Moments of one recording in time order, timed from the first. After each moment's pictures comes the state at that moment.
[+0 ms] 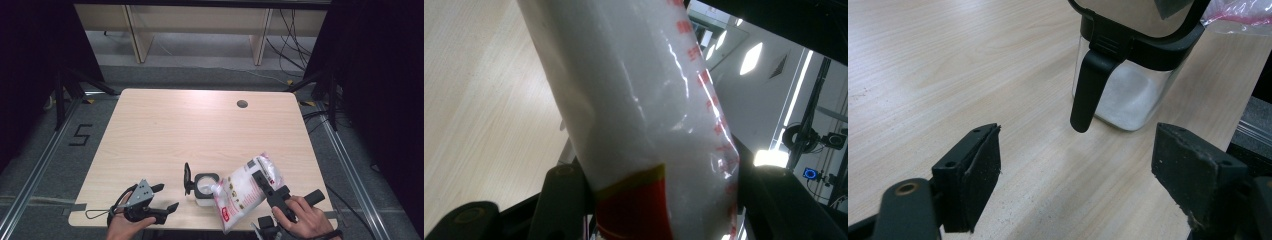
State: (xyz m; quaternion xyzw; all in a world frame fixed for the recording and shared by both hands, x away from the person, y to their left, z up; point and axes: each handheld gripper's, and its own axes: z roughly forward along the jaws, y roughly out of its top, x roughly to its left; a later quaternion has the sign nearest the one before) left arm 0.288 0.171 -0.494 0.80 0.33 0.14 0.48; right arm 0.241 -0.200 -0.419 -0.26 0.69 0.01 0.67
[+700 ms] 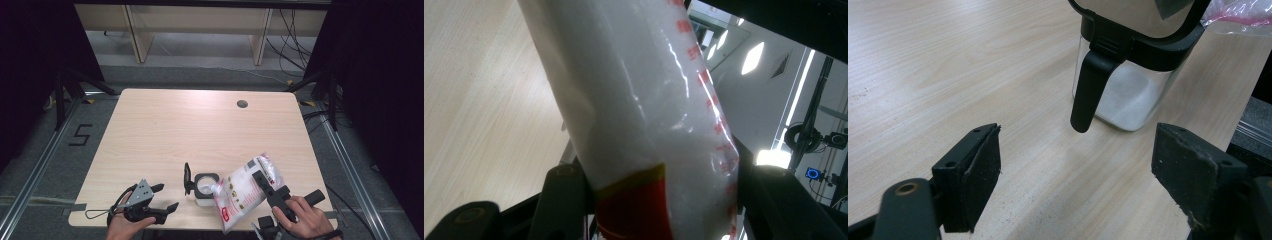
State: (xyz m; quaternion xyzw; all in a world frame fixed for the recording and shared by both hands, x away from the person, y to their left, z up) left arm 0.289 0.172 -0.494 0.80 0.32 0.14 0.48; right arm 0.241 -0.201 -0.420 -0.26 0.70 0.02 0.67
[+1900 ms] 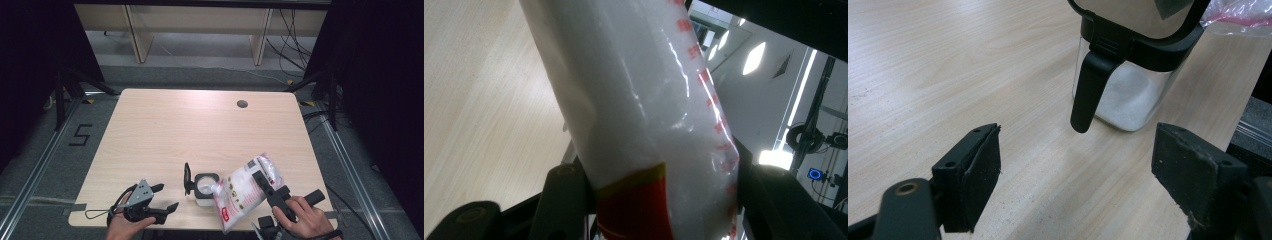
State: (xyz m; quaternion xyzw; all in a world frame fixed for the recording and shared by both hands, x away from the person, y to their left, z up) left arm 0.288 0.171 -0.494 0.80 0.33 0.14 0.48; right arm 0.242 -0.201 -0.418 -0.27 0.70 0.01 0.67
